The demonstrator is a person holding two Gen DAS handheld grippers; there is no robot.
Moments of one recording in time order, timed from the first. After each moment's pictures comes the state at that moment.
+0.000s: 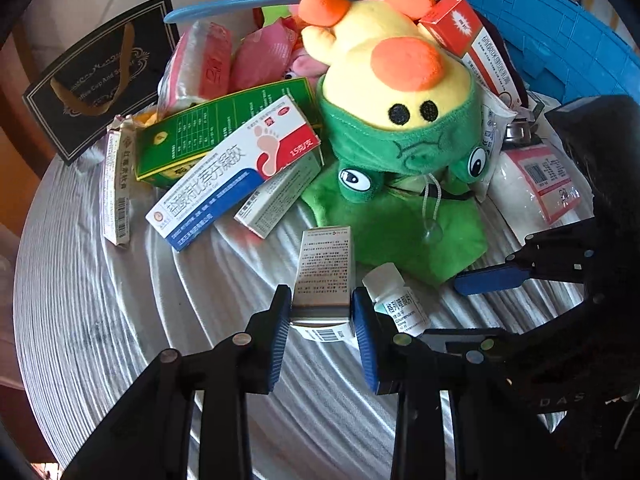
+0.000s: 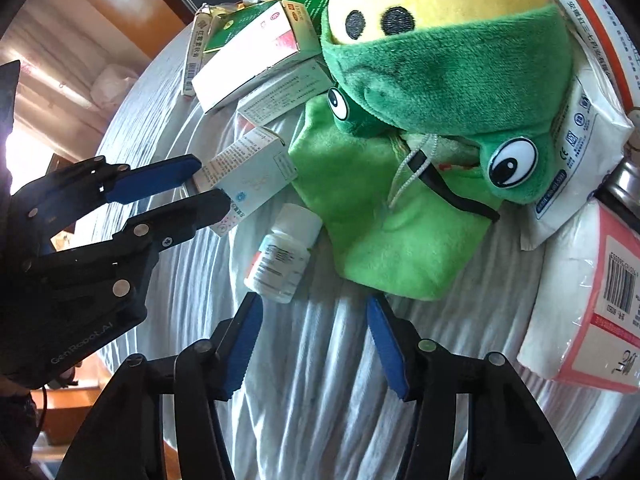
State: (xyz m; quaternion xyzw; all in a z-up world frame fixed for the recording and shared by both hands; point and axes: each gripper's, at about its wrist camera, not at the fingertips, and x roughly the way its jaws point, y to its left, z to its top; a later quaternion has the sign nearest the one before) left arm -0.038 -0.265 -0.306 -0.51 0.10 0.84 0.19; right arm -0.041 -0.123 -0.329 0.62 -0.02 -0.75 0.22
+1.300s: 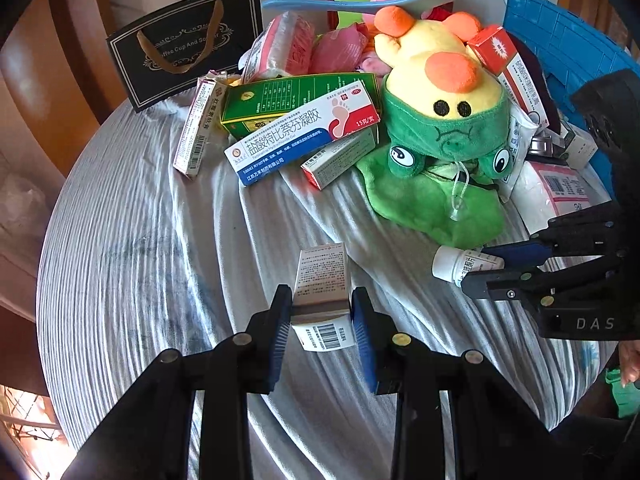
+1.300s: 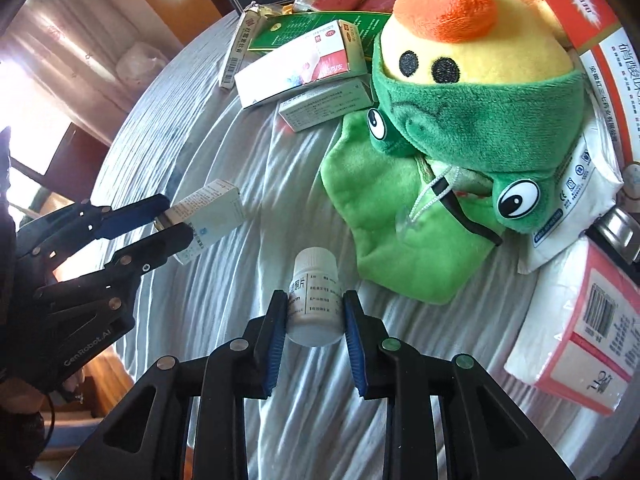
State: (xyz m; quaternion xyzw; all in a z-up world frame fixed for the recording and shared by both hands) left arm 0.019 -0.289 -0.300 -0.50 0.05 0.86 0.08; right arm -0.040 -0.146 -0.313 0.60 0.03 -0.76 0.26
